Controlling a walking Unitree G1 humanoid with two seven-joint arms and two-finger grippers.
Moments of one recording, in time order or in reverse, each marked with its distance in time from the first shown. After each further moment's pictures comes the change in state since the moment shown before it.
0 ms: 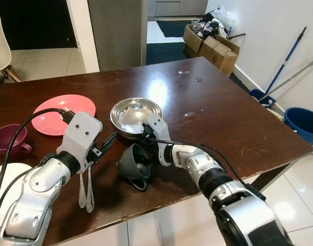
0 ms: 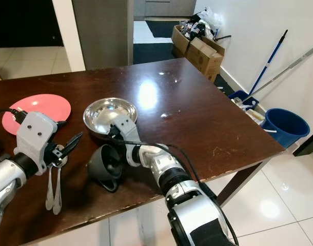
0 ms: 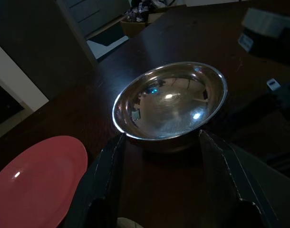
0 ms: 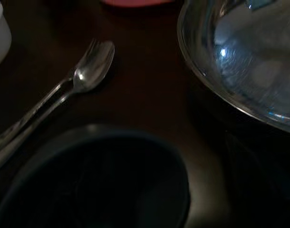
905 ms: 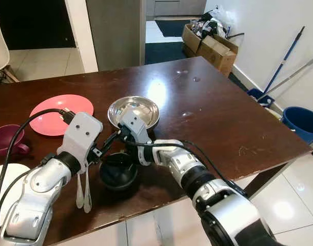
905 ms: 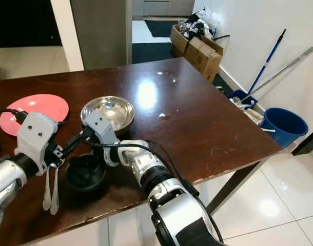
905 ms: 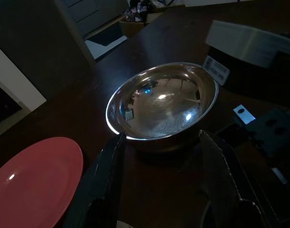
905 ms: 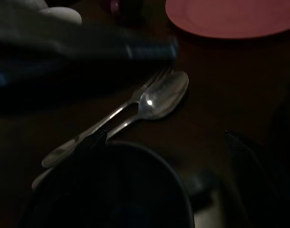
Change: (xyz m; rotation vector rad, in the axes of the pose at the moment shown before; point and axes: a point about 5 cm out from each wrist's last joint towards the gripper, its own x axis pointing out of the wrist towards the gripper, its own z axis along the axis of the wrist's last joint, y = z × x) left arm 0.000 -0.001 -0.001 -0.005 0.000 0.001; right arm 0.027 0.042 0.014 -0.096 -0.030 0.200
